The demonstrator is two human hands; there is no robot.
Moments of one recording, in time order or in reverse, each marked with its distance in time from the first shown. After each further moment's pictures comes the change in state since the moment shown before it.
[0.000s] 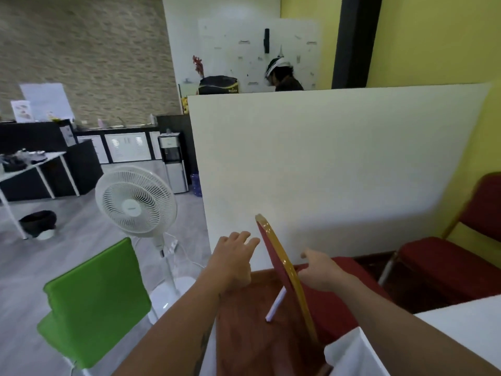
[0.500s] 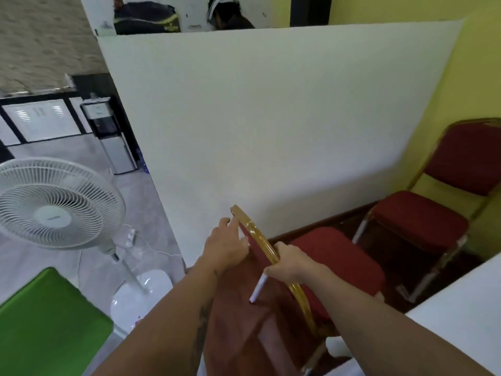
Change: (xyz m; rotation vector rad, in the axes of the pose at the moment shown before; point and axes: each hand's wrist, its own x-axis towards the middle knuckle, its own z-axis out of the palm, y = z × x) left_hand 0.189 -0.056 0.103 -0.533 -0.091 -0.137; right_hand 0.158 -0.027 0.041 -0.004 -0.100 0.161
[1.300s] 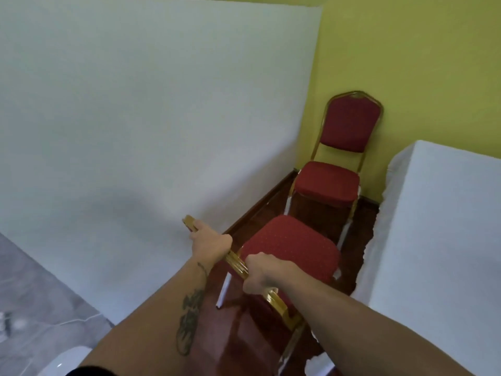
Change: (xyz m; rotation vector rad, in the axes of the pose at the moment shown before) left_hand 0.171 0.014 0.050 -0.398 -0.245 -0.134; right_hand 0.093 -0.033 -0.009 -0.094 -0.070 0.312
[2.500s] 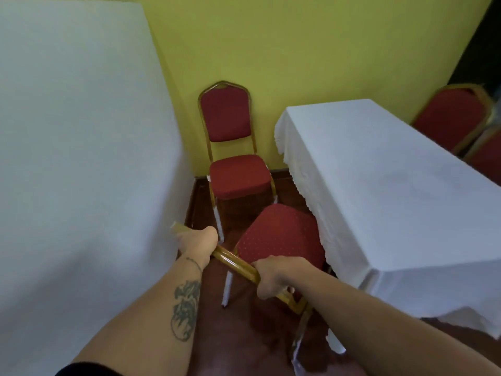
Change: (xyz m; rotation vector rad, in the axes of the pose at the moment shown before) left_hand 0.180 0.109 0.072 -0.077 -0.358 0.110; right_hand 0.085 0.022 -0.054 0.368 0.076 0.460
